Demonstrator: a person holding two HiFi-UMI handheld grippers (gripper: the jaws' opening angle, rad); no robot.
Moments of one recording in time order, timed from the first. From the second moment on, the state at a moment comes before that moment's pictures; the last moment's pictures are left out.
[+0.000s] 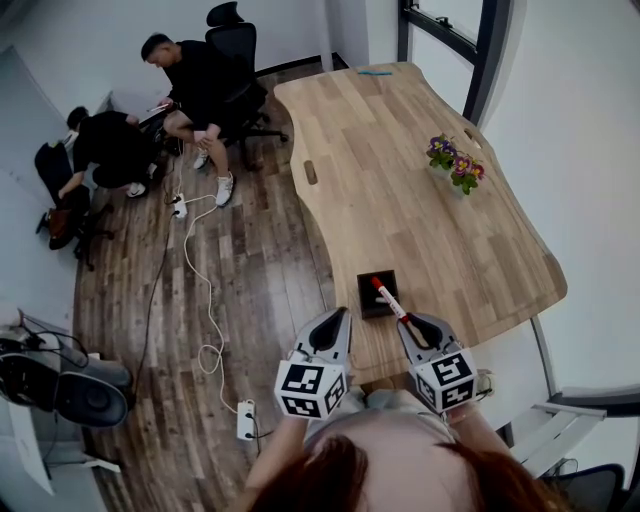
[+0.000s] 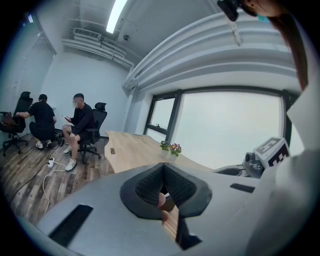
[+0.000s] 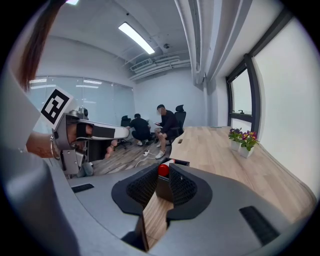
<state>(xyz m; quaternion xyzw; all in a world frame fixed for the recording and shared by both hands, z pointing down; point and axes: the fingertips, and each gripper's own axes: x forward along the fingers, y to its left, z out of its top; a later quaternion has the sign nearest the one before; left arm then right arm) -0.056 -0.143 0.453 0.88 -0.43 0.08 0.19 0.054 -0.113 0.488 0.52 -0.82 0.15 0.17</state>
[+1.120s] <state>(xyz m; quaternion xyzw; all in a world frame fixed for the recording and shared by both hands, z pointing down) -0.100 -0.135 0.459 0.84 -0.50 0.08 0.20 0.034 -0.141 0.521 0.48 -0.84 0.16 0.20</state>
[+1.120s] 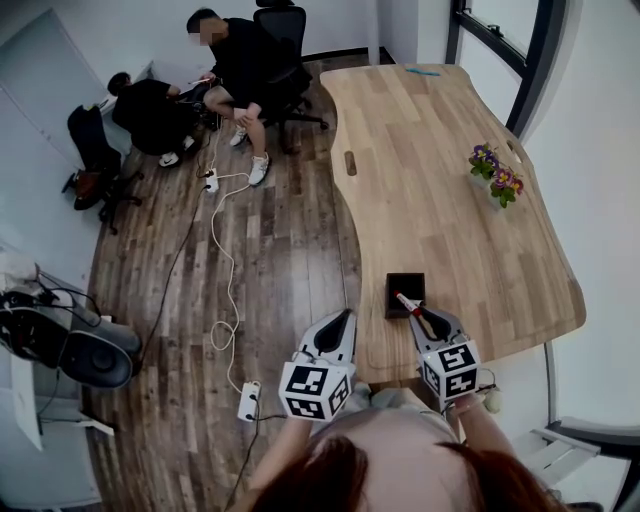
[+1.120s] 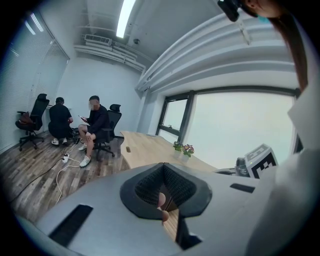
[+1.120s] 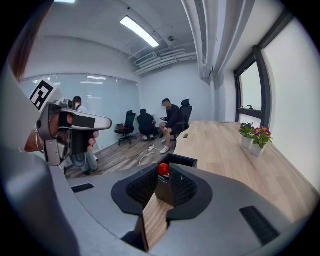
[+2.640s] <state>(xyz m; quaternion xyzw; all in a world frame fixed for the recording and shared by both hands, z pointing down) -0.113 -0.126 0.460 0.83 -0.52 0.08 0.20 0.015 -0.150 0.536 0.47 -0.84 0.13 0.23</state>
